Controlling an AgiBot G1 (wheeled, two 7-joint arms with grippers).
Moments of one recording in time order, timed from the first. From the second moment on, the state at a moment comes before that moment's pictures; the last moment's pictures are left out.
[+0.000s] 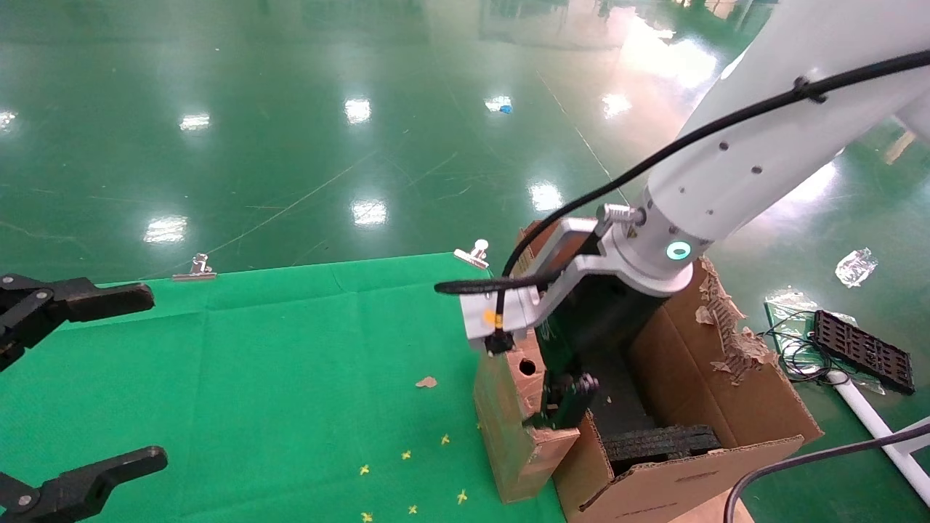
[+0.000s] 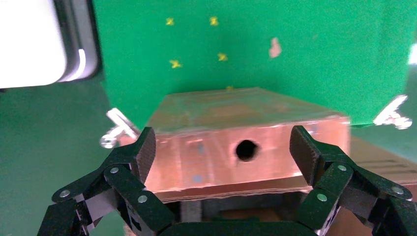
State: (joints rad) left arm -1.08 0.61 0.28 -1.28 0.73 1.49 -0.19; right arm 2.10 -0.86 -1.44 1.36 -1.47 -1.56 0.71
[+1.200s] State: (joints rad) left arm -1.08 0.61 0.29 -1.28 0.73 1.49 -0.18; right arm 2.12 -0.97 -1.62 0.96 -1.35 -1.57 1.45
